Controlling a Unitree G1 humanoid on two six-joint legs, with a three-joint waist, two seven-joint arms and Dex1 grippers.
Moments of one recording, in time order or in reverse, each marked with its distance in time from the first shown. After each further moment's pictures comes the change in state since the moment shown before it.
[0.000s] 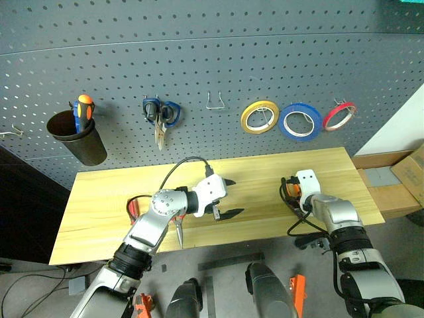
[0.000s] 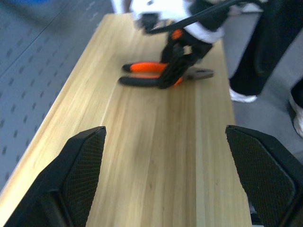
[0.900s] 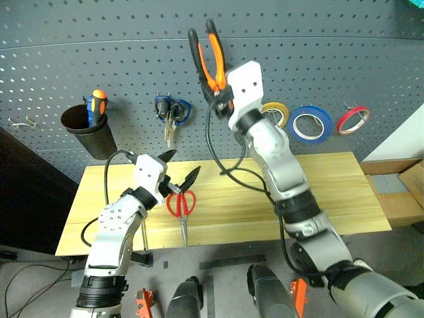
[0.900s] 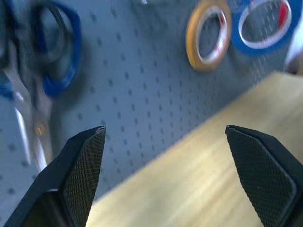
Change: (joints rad) left arm 0.170 -0.053 0.369 -0.264 -0.175 0.035 0.335; right arm -0.502 0.332 0.150 -0.053 -0.063 -0.822 -0.110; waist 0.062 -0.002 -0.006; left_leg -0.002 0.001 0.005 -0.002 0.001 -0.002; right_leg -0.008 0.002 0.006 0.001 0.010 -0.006
